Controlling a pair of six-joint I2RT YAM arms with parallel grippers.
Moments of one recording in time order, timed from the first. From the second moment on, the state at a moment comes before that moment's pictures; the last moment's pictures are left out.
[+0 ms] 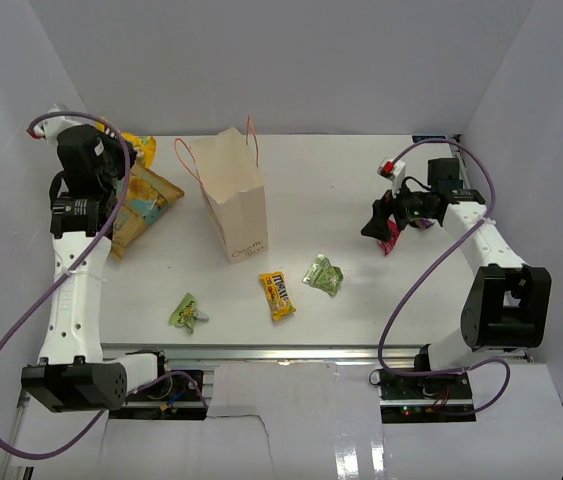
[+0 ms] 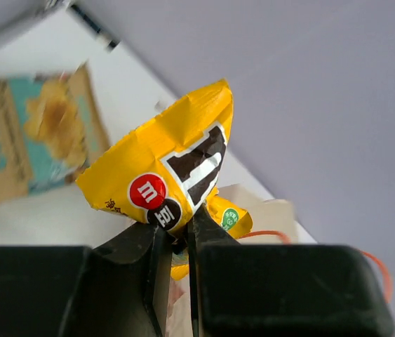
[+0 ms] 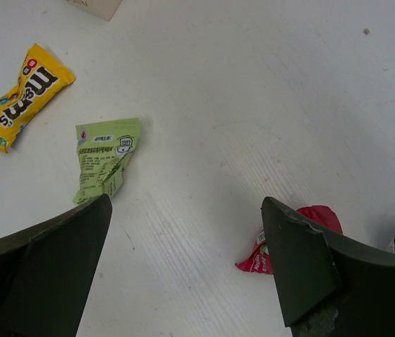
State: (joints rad) left arm 0.06 1.21 1.40 -0.52 -0.19 -0.78; right arm 0.02 1.51 1.15 -0.58 -0.86 -0.64
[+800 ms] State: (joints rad) left arm -0.28 1.52 1.71 -0.39 0.08 -0.37; right arm 0.02 1.51 1.16 -0.61 -0.86 -0.66
